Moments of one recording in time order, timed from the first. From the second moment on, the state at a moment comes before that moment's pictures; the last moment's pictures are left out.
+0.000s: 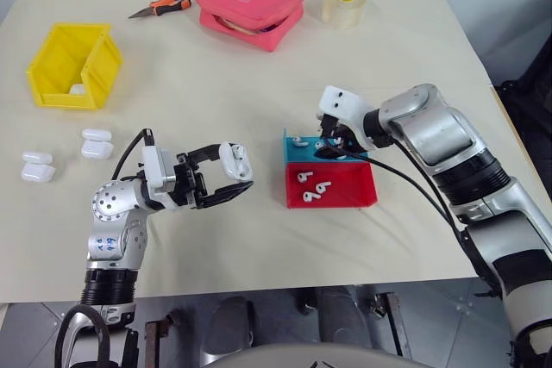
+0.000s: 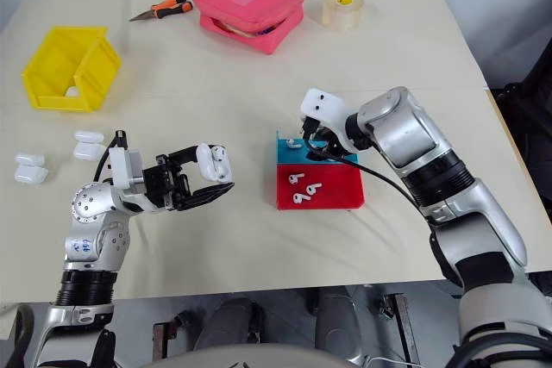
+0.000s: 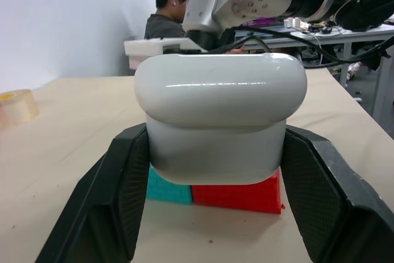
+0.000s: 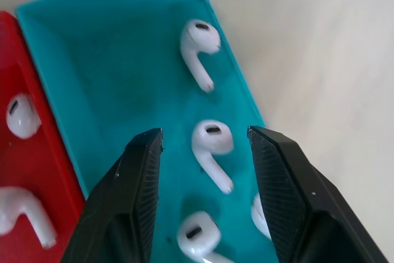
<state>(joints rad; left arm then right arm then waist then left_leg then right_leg) -0.27 0.44 0.11 0.01 -0.51 -0.12 -1.16 -1.00 -0.60 0.52 0.22 0.05 0.81 1.05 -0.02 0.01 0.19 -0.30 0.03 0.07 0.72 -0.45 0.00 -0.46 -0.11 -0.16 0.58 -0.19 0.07</state>
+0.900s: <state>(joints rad) -0.31 0.45 0.10 0.03 -0.52 -0.10 -1.22 -0.88 -0.55 0.23 0.00 0.23 0.77 1.10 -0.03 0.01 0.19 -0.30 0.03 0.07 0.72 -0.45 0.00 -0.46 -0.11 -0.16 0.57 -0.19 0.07</state>
